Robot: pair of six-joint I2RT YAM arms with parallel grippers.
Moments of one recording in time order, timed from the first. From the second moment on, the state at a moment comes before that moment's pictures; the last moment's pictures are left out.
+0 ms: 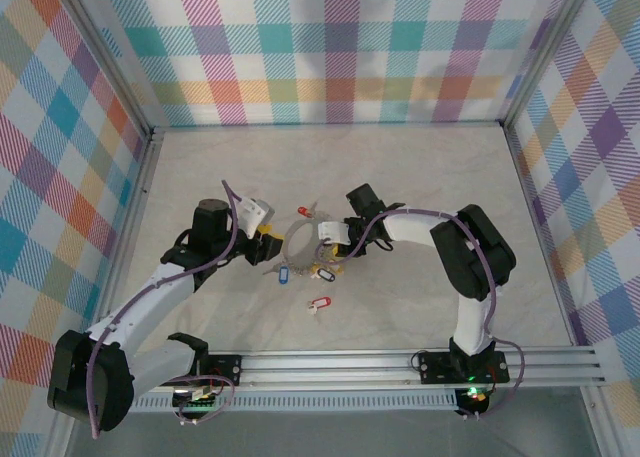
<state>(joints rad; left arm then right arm) -0.32 1.07 0.63 -0.19 0.48 0.16 0.60 1.89 1.07 -0.26 -0.38 -1.03</state>
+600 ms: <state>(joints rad) -0.32 1.07 0.63 -0.19 0.48 0.16 0.60 1.88 1.04 -0.21 -0.41 -1.06</state>
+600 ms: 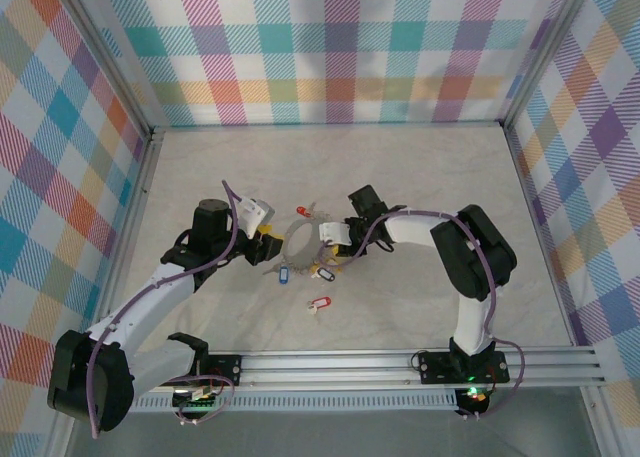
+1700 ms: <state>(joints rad) -0.32 1.06 0.60 -0.16 0.47 0.16 0.61 1.87 1.03 -0.23 -0.43 -1.08</state>
